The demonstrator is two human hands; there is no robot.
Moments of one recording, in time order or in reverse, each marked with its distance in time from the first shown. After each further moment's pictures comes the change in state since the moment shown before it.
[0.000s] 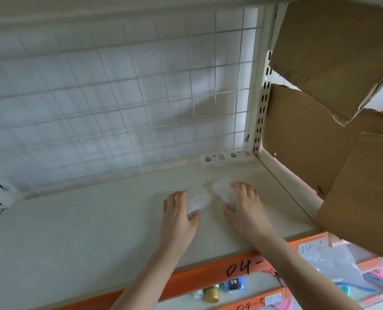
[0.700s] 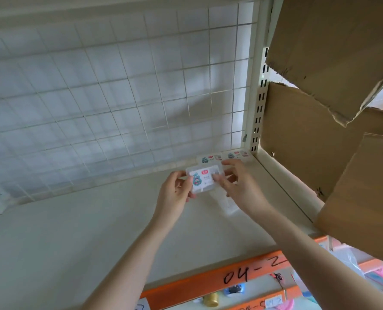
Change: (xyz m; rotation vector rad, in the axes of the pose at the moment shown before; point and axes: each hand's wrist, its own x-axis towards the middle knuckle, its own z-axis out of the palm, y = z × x) left_hand 0.062 0.028 -0.020 -0.647 -0.117 -0.265; right_hand 0.046 -0.018 -0.030 0.600 -0.027 0.005
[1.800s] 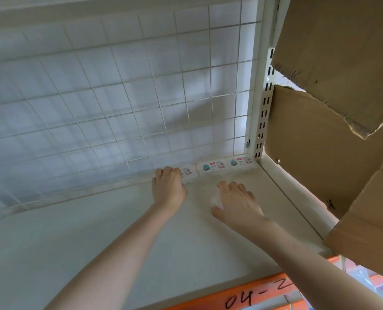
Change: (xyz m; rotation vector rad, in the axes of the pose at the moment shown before) left_hand 0.076 -0.032 0.006 1.105 0.006 -0.002; right_hand 0.013 0.011 0.017 -0.939 -0.277 -0.009
